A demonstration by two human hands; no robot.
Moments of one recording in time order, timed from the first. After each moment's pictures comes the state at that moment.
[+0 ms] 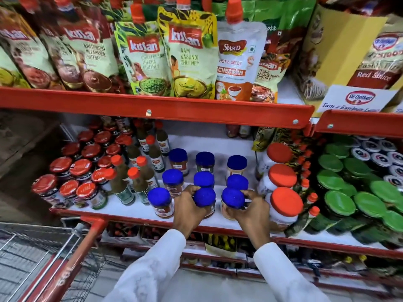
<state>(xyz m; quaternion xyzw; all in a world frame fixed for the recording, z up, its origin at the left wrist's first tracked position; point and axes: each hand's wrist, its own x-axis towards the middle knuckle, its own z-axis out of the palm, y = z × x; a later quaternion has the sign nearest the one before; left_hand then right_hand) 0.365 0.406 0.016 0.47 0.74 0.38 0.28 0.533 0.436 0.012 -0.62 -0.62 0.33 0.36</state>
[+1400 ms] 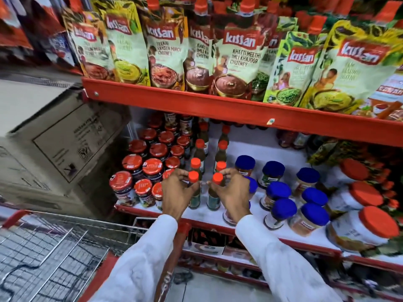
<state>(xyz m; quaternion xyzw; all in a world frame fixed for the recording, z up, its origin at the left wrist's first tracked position) 0.101 0.373 0.031 0.44 0.74 0.47 0.19 0.249 0.428 0.037 -0.58 -0.65 0.33 0.36</state>
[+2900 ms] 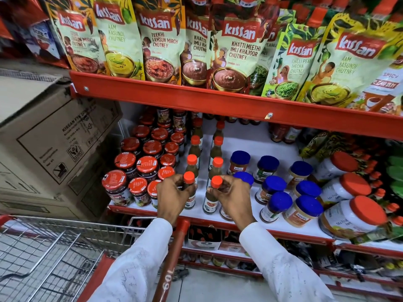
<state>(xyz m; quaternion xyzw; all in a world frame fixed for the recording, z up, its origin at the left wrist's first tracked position) 0.097 0.363 0.019 0.45 0.72 0.47 0.22 0.263 0.409 0.027 -0.53 -0.68 0.36 0.35</state>
